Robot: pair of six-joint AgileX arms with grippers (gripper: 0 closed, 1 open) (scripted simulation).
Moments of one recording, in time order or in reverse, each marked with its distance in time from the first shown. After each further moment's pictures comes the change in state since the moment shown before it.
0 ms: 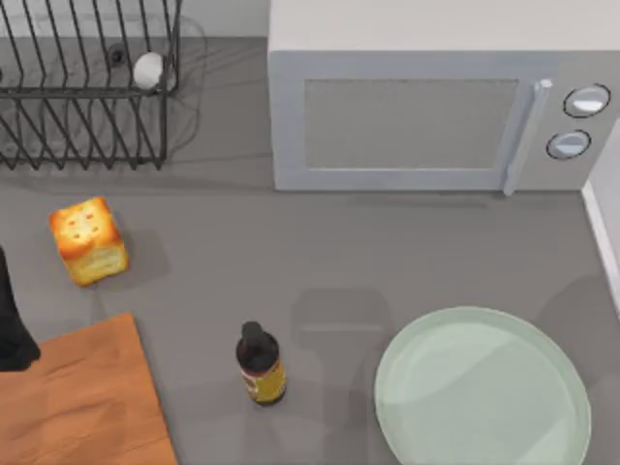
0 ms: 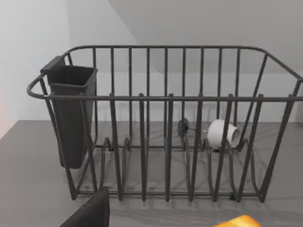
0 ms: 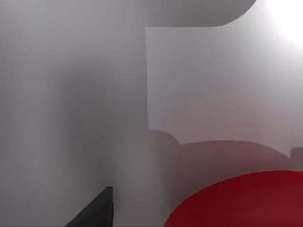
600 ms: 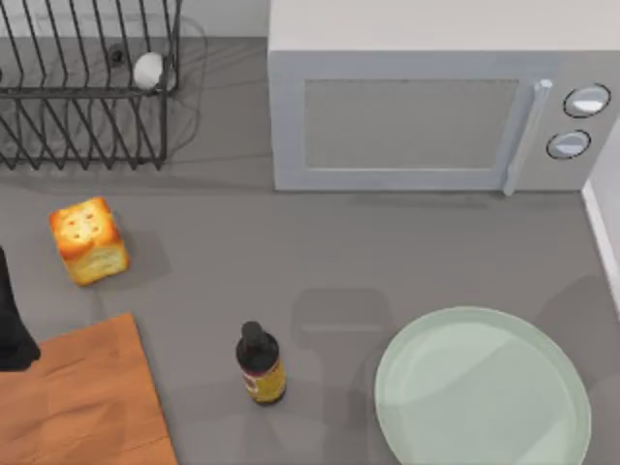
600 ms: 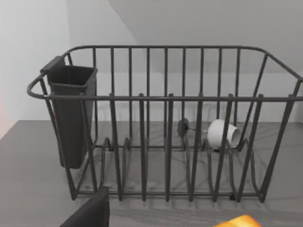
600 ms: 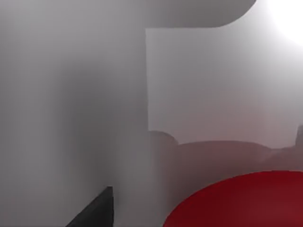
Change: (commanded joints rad) left arm 0.000 0.000 0.000 0.000 0.000 0.000; right arm 0.000 0.000 0.000 0.000 0.000 0.000
